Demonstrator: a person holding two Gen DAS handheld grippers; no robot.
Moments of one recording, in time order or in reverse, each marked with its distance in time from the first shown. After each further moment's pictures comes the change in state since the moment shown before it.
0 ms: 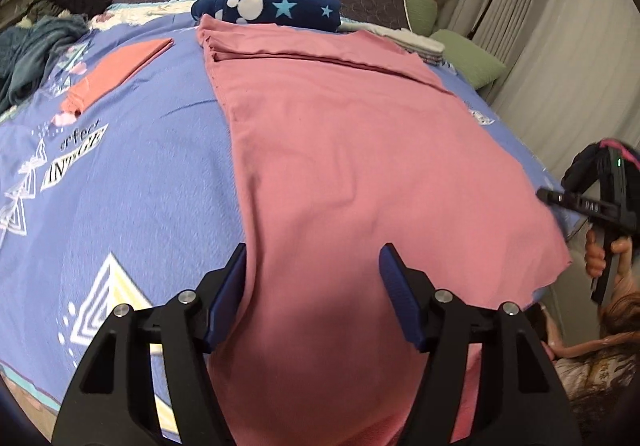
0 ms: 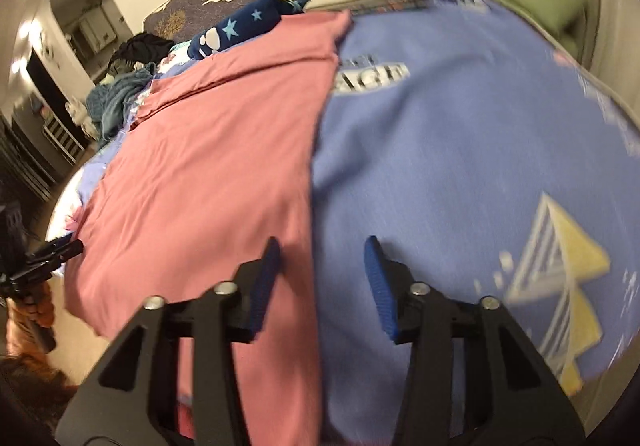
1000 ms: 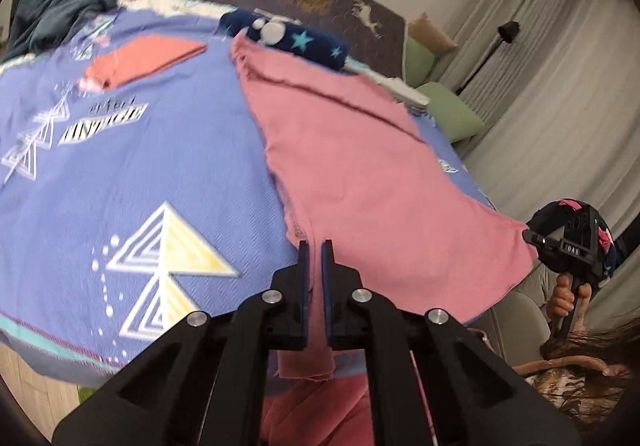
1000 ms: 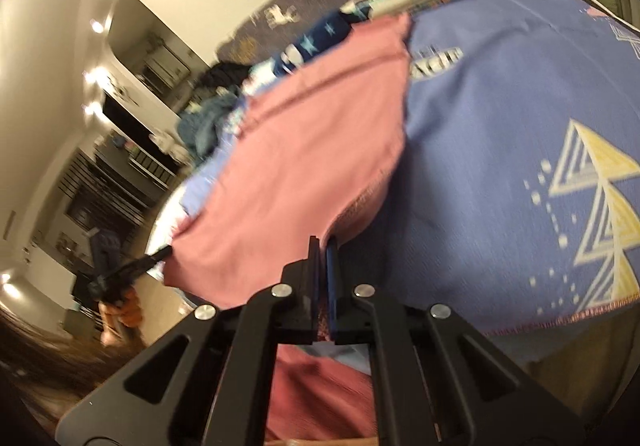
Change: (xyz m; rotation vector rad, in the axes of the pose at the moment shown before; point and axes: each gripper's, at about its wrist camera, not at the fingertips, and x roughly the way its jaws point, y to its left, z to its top) left arm -0.073 0.026 -0.020 -0.153 -0.110 -0.128; right arm -0.066 0.009 -0.018 0.082 -0.052 0.387
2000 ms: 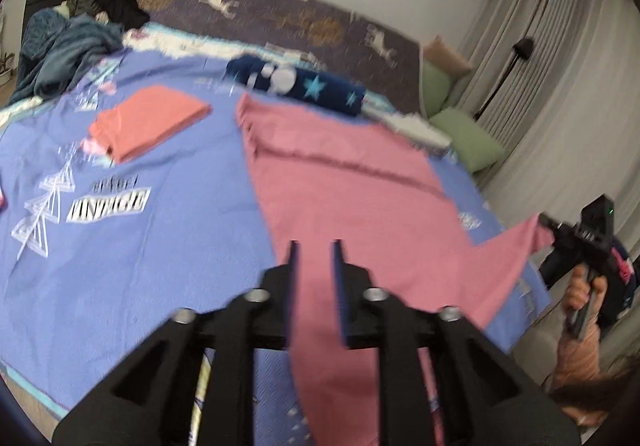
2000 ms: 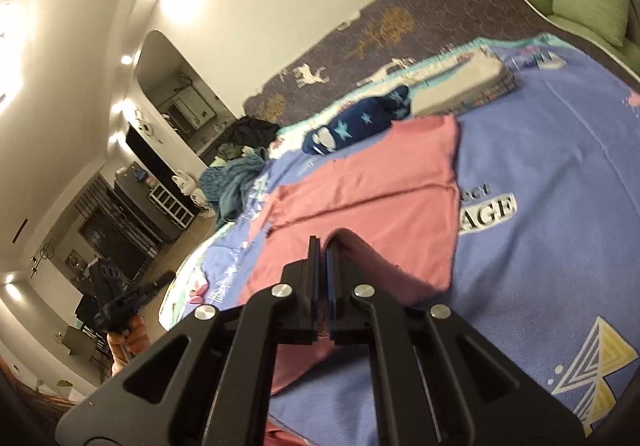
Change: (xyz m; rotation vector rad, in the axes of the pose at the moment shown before) left arm 0.023 -0.001 0.074 0.007 -0.057 0.108; right arm 0.021 0.019 0.108 -0.028 -0.142 0.037
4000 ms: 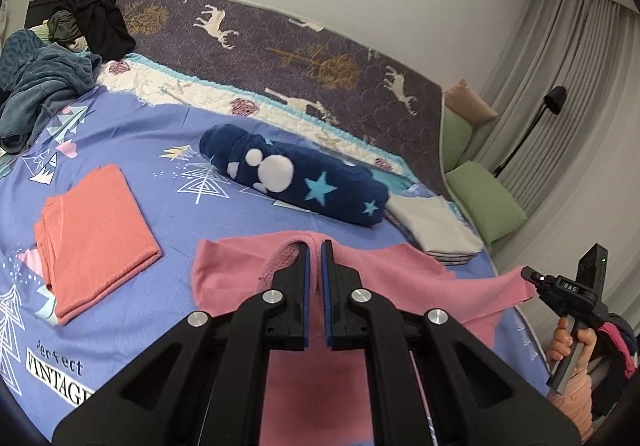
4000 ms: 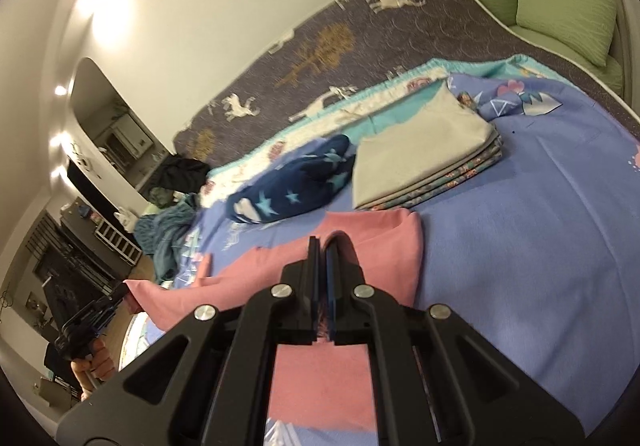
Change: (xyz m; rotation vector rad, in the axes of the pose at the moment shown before) left arm 0.139 -0.001 0.214 -0.057 -0.120 0.013; right arm 0.148 -0.061 0.170 0.058 -0.050 -0.222
